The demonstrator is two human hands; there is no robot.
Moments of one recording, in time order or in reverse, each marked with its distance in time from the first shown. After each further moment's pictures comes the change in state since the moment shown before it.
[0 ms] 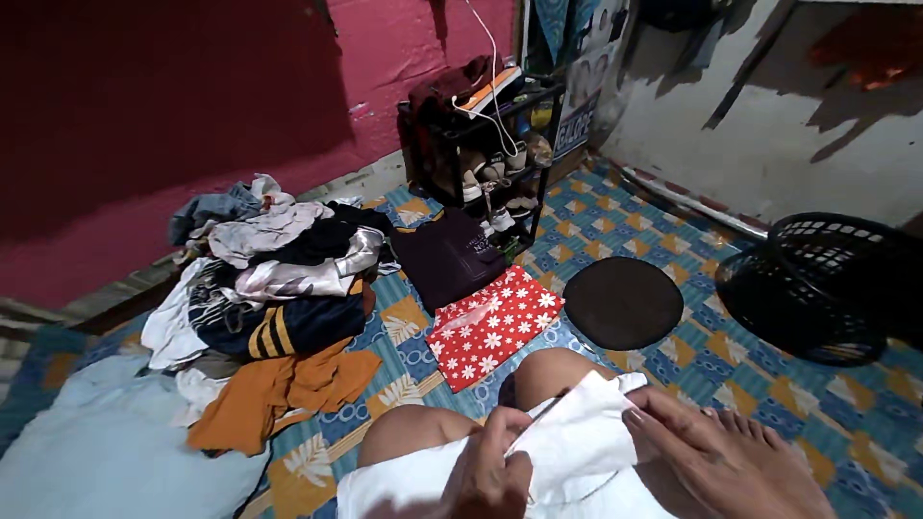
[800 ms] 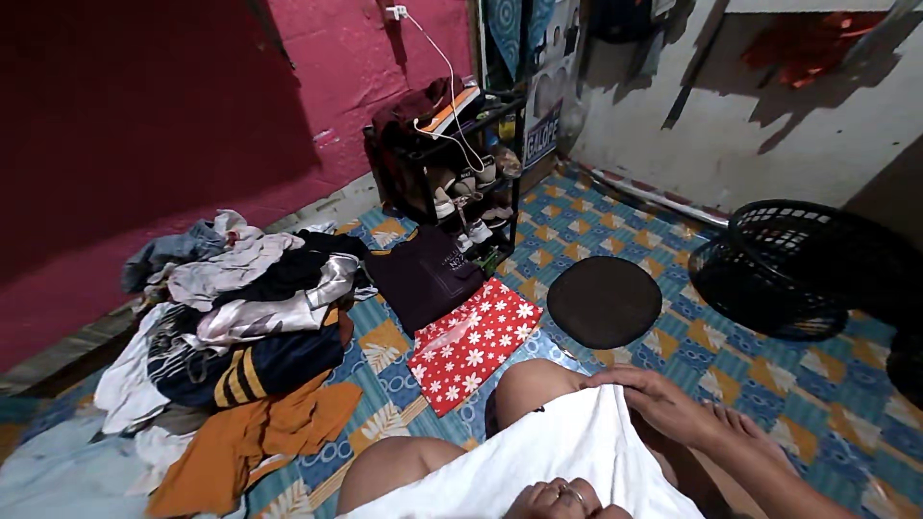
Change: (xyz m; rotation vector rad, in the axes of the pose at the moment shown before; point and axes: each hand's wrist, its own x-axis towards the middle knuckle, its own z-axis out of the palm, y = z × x) left_hand 0.003 0.025 0.058 0.583 -0.170 0.599; right_hand 0.047 0.080 -0.046 -0.089 -0.076 -0.067
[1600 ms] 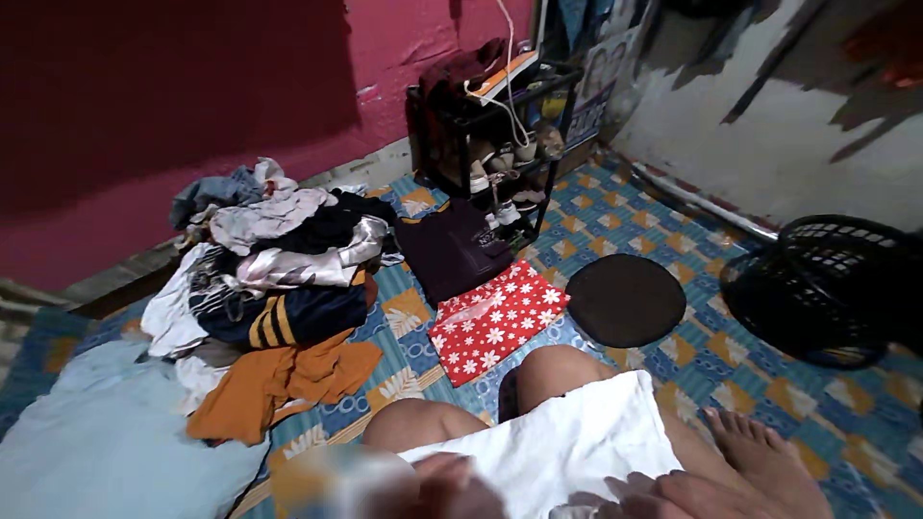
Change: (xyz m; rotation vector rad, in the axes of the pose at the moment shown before) left_hand -0.115 -0.032 -0.077 0.014 0.347 -0.377; right_hand -0.062 -0.166 0.034 -0.524 -0.362 -0.283
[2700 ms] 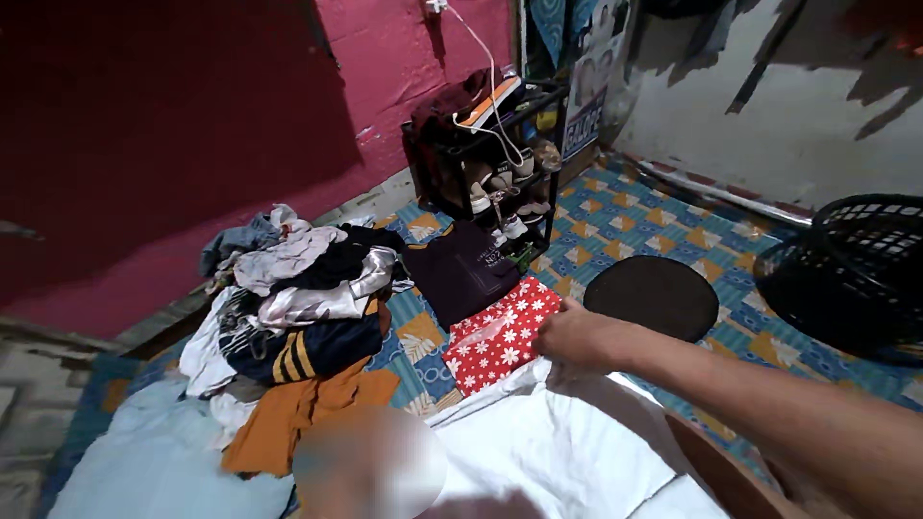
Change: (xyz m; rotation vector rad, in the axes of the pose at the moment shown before) left_hand 0.073 -0.119 -0.033 0.463 -0.169 0.059; right_hand 0.191 0.086 -0.036 -0.407 -0.514 0.125
